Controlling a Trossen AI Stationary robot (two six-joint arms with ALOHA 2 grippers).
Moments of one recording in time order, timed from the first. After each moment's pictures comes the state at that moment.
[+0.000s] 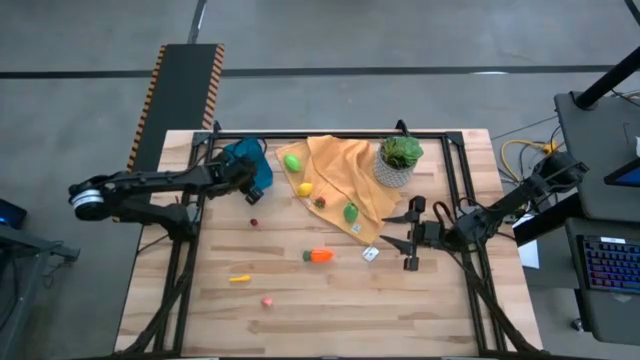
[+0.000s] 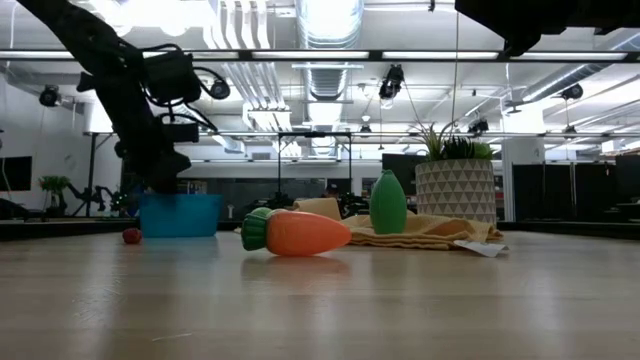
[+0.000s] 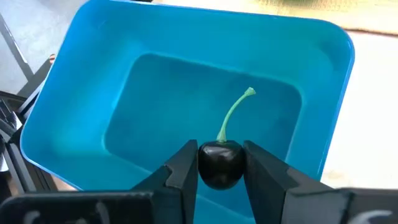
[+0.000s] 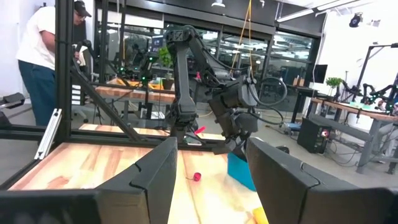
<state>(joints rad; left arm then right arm) 0.46 1.14 0.53 -0.40 -0.45 -0.15 0.53 1.08 0.28 0.98 0.65 -0.24</state>
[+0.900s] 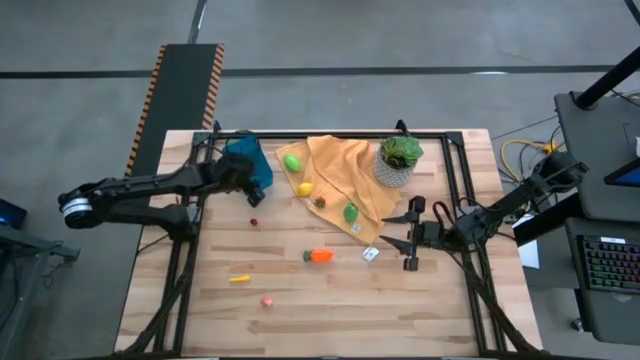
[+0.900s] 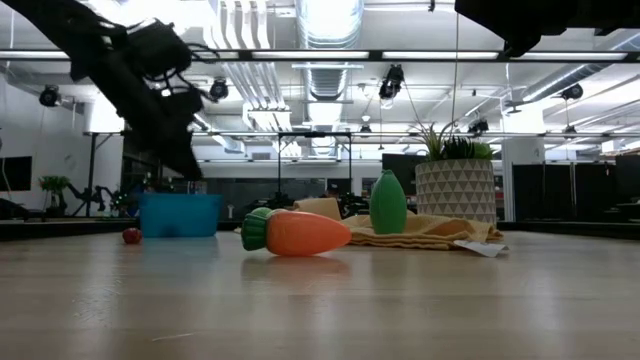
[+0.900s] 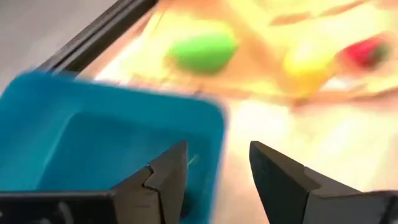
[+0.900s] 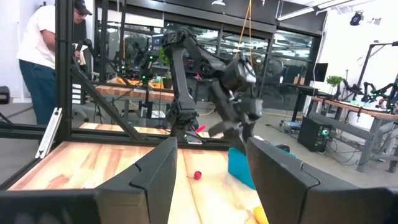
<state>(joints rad) 0.46 0.98 0.52 -0.31 -0.19 -0.11 0.53 1.08 0.28 0.98 0.65 -0.24</state>
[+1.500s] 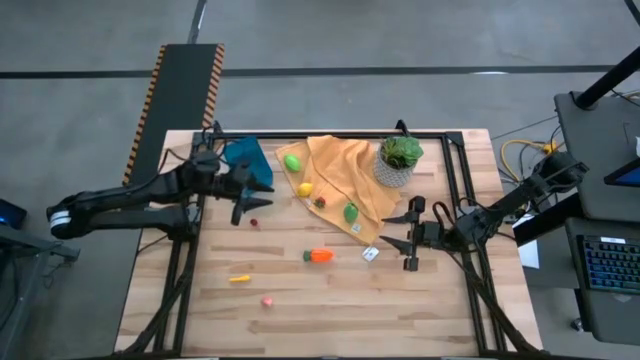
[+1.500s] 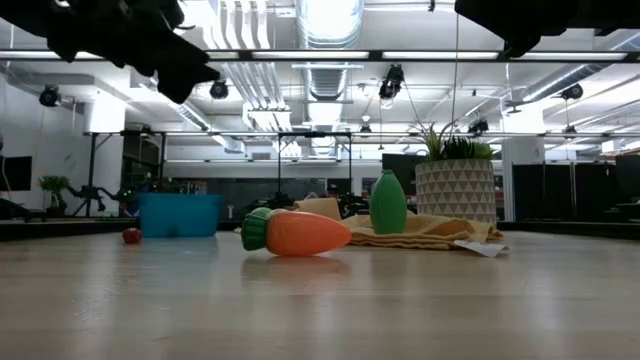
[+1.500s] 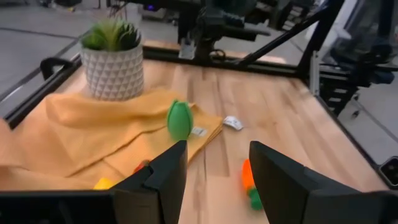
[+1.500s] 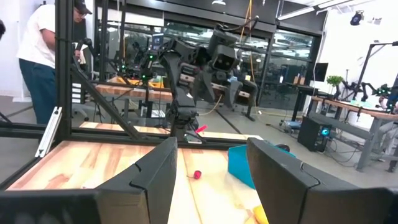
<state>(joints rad) 0.35 0.71 0.52 -0.09 0.39 -0.01 0.53 1.08 0.28 0.97 0.65 -0.24</state>
